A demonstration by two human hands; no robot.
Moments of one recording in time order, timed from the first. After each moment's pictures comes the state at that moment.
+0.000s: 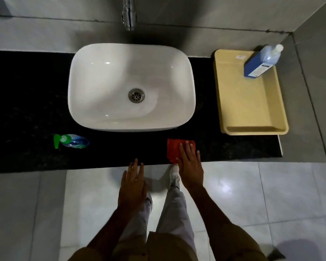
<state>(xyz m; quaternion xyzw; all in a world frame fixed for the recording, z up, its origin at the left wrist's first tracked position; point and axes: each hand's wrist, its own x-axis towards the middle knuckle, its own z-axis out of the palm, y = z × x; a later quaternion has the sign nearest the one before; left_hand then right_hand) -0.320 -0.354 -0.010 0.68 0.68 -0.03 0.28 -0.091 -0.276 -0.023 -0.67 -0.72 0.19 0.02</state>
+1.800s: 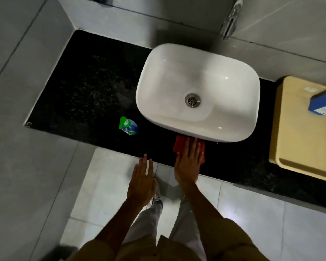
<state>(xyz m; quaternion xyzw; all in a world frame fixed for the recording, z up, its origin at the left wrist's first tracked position) -0.400 -0.375 -0.012 0.60 0.75 -0.01 0.27 -0.256 -0.258 -0.035 -0.69 -0.71 0.18 -0.02</state>
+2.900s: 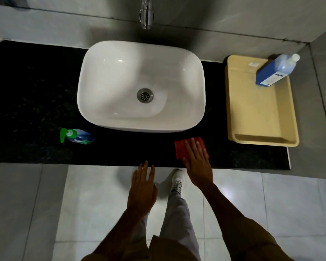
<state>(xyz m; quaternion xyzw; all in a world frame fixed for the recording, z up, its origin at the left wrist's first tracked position) -0.292 -0.353 -0.016 0.67 0.68 -0.02 0.30 -0.067 -0.247 -0.025 -0.62 -0.76 0.18 -0.03</state>
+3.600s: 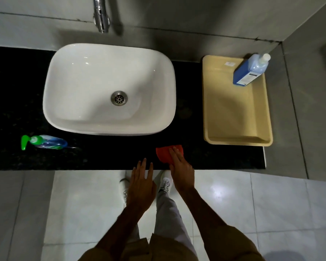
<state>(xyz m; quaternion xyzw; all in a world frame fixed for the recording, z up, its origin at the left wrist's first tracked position) -0.194 -0.314 0.005 0.67 0.69 0.00 0.30 -0.034 -0.245 -0.007 -0.66 -0.71 0.25 0.02</state>
